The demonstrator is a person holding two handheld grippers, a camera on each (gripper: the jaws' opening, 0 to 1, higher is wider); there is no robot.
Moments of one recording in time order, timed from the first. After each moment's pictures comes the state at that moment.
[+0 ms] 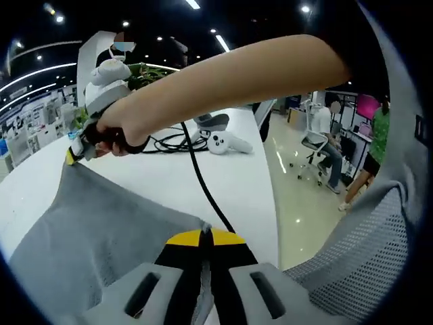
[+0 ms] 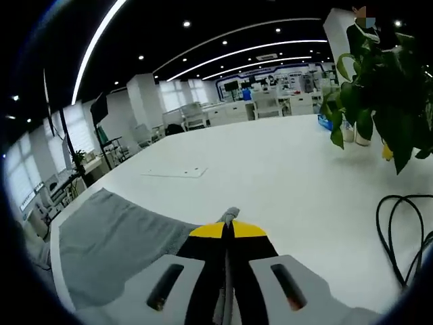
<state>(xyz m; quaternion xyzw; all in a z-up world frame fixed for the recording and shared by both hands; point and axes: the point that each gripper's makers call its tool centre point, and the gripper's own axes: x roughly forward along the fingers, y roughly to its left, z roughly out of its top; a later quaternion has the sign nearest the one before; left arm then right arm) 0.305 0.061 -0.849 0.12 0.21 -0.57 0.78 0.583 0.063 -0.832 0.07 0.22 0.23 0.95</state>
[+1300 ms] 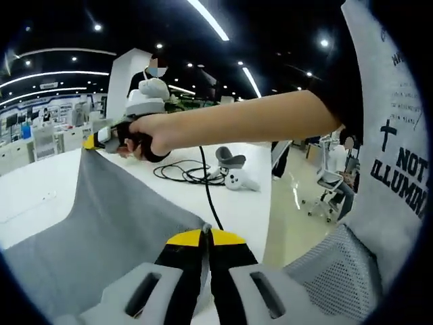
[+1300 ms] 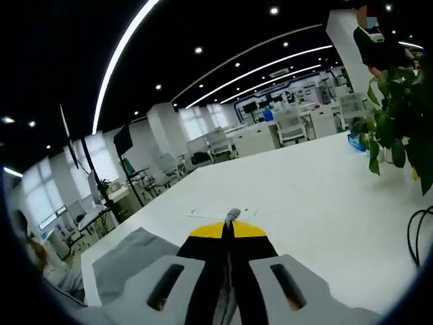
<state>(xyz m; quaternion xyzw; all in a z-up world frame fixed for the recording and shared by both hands) 0.294 0.128 -0.765 0.03 0.16 -0.52 0.84 0.579 0.144 -0.732 0.15 0.15 0.29 0.93</state>
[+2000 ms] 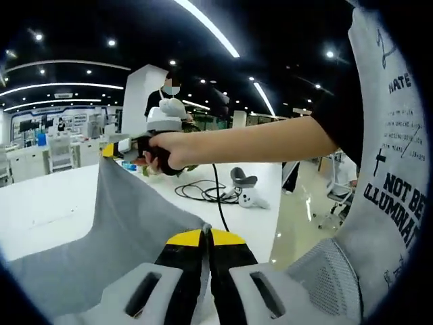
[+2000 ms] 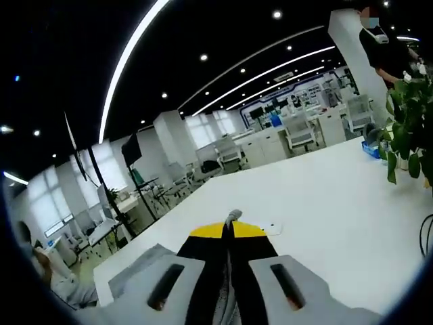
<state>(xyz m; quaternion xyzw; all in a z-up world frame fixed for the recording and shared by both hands) 0.296 0.198 -0.704 0.02 0.12 -0.48 0.87 0.577 0.192 -0.681 0.18 0.13 0.30 0.93</state>
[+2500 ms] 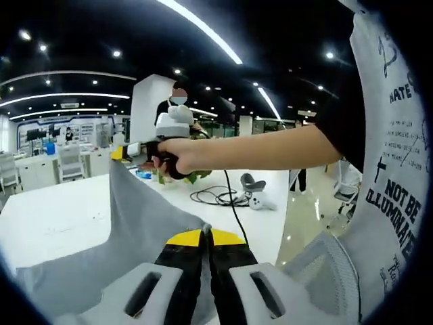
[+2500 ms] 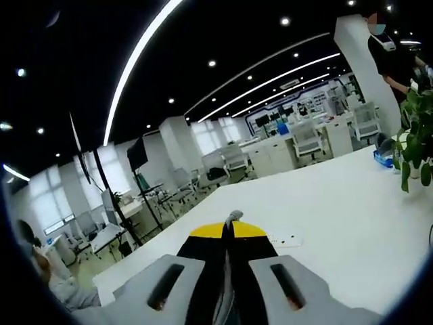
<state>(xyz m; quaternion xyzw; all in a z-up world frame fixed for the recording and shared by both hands) 0.296 0.262 -0.684 0.03 0.09 -0.45 0.88 0.569 0.251 -0.650 0.17 0.10 0.31 0.93</state>
